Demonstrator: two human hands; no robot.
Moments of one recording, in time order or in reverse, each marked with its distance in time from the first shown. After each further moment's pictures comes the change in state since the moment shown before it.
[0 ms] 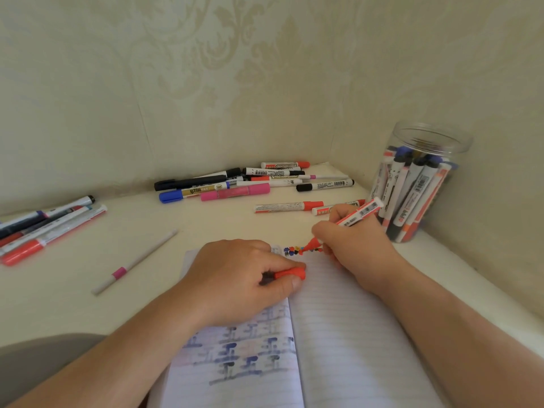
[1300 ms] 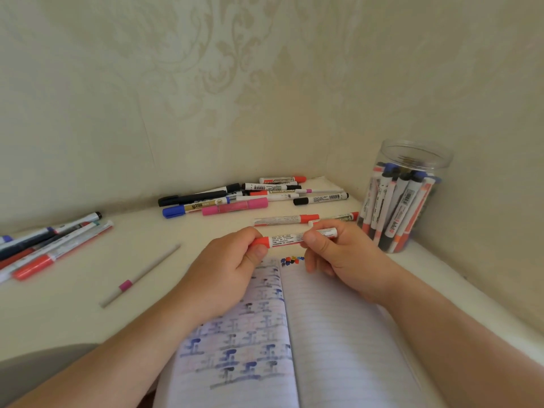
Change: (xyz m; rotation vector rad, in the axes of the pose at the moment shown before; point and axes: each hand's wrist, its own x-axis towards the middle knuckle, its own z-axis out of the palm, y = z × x) left_hand 0.004 -0.018 0.002 -0.416 0.279 -0.079; right_hand -0.013 -0.009 -0.011 -0.031 -0.314 -0.142
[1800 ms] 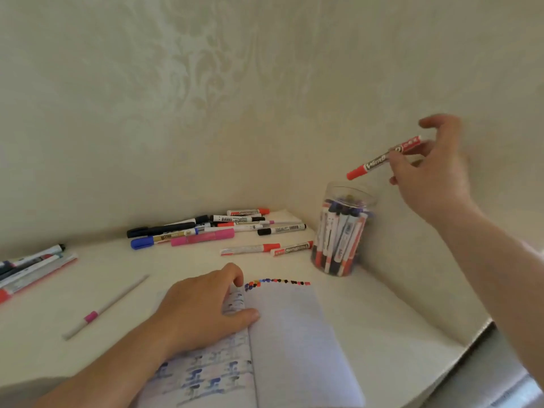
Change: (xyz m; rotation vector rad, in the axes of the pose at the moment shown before) left_hand -0.009 0.028 -0.002 0.379 -0.209 -0.022; right_hand -0.020 -0.102 -0.166 -0.454 0.920 -0.318
